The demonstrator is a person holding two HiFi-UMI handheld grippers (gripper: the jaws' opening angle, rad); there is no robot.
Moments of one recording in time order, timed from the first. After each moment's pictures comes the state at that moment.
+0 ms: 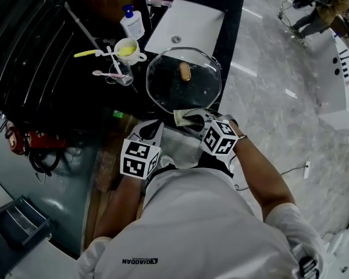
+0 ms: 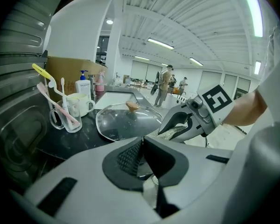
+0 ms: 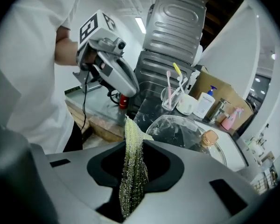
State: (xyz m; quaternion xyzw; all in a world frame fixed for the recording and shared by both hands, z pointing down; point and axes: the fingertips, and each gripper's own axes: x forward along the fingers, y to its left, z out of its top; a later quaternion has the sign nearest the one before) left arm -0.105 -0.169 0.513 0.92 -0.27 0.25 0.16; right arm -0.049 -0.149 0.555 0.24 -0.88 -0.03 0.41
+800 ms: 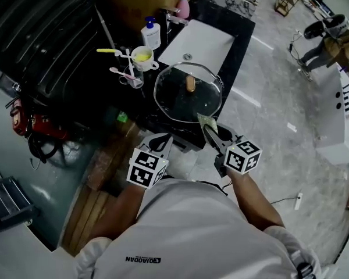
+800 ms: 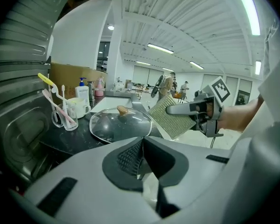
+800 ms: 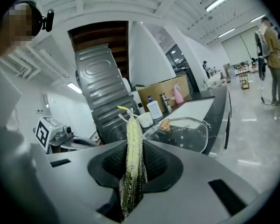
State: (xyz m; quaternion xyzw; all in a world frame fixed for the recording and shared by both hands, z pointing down) left arm -0.087 -0.110 0.487 0.92 -0.28 0.23 0.15; right arm 0.035 -0.123 0.462 0.48 -0.84 0.26 0.04
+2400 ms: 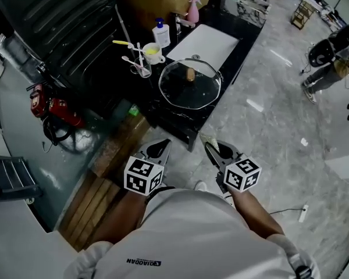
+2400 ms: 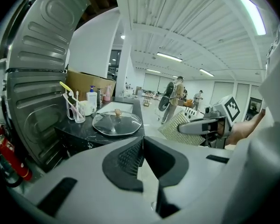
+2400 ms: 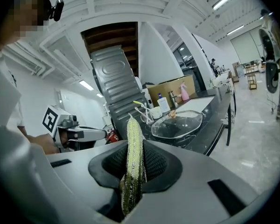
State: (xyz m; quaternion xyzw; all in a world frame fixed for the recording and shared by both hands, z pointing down) left arm -0.083 0.009 0.446 0.90 -0.37 0.18 0.16; right arm 0.045 0.023 0.454 0.43 -0.87 0.25 0.06
